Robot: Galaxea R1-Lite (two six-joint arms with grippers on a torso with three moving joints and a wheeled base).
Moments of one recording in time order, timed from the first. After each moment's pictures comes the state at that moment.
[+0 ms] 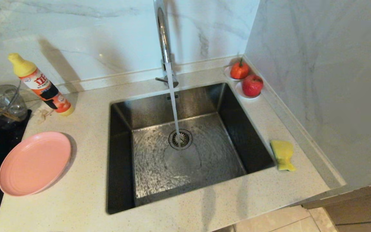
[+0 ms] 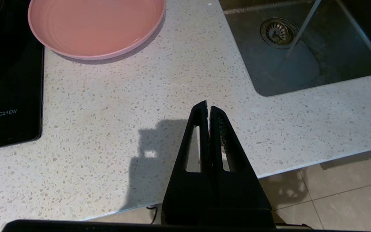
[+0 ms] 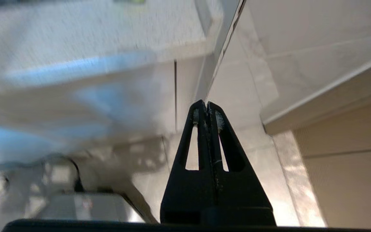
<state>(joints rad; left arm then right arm) -0.01 0.00 -0.02 0.05 0.00 0.01 -0.01 0.13 0.00 0.00 -0.01 0.01</state>
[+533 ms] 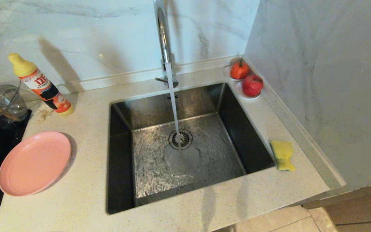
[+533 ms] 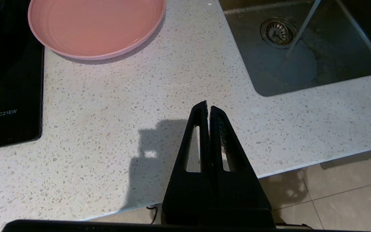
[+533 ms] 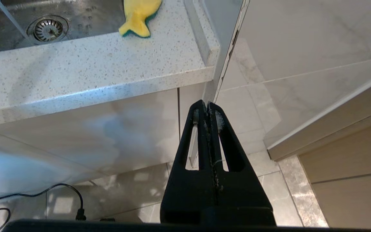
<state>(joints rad) -0.01 0.00 -0.02 0.05 0.00 0.01 -0.01 0.01 0.00 0.00 -0.02 0.02</state>
